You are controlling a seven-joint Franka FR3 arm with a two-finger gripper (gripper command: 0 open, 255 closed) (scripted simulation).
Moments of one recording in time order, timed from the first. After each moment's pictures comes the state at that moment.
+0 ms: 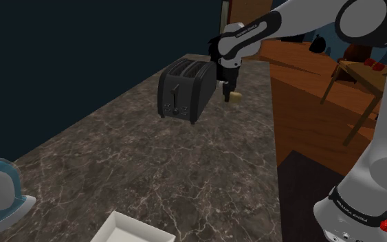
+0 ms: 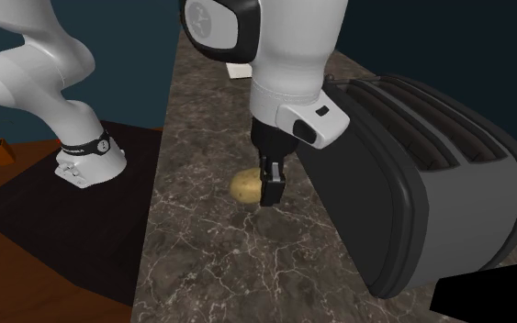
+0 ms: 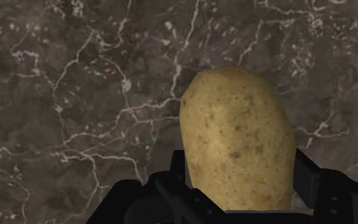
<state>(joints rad) -0.01 0.32 -0.19 -1.78 0.06 1.98 -0.54</state>
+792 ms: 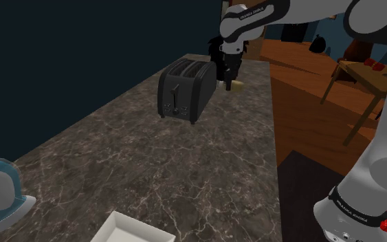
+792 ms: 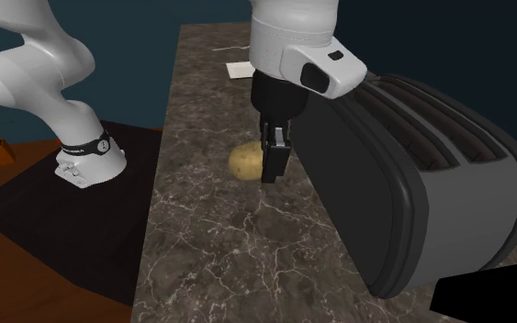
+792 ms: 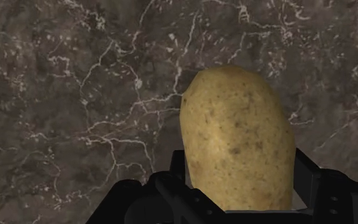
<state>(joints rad) -0.01 0.27 -0.19 -1.68 0.05 1.83 -0.54</state>
